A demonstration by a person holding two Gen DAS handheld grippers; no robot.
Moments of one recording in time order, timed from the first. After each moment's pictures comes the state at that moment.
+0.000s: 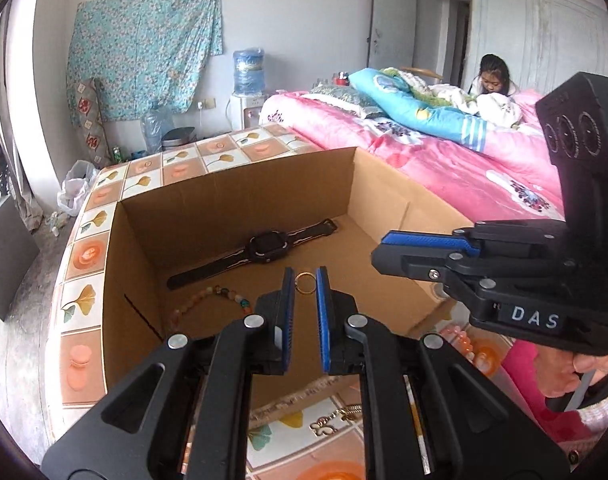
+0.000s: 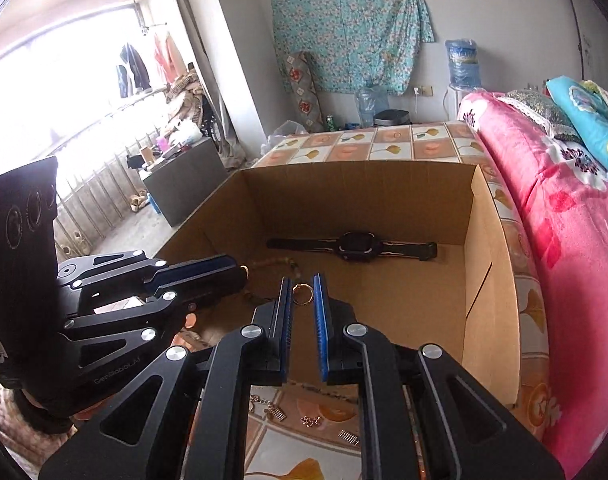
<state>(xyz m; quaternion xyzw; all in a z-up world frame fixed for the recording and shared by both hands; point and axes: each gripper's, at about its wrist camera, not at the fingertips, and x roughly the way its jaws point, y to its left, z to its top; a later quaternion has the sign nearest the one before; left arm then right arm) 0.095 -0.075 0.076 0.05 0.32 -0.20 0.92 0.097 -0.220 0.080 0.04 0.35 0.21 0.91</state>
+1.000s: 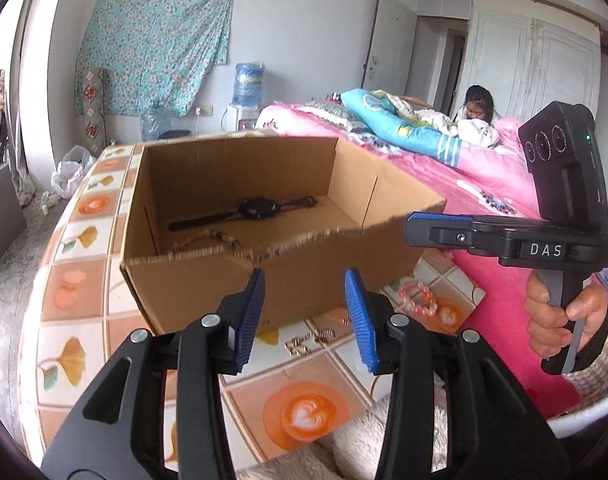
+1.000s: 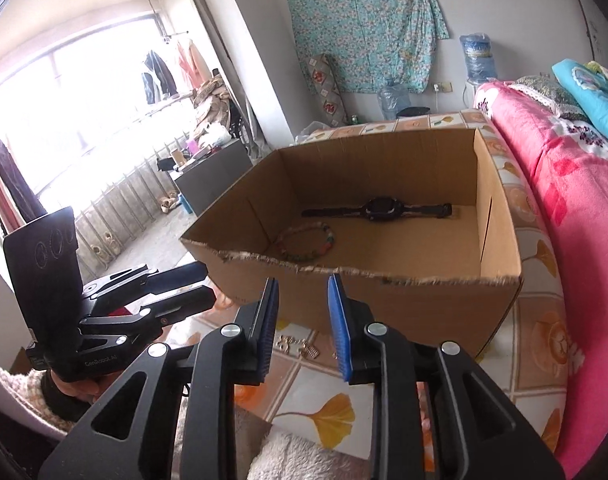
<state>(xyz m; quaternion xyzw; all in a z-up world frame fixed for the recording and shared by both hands) -0.002 -0.035 0.042 -0.01 0.30 -0.23 0.93 0.027 -0.239 0.060 0.07 0.34 0.27 0.90</state>
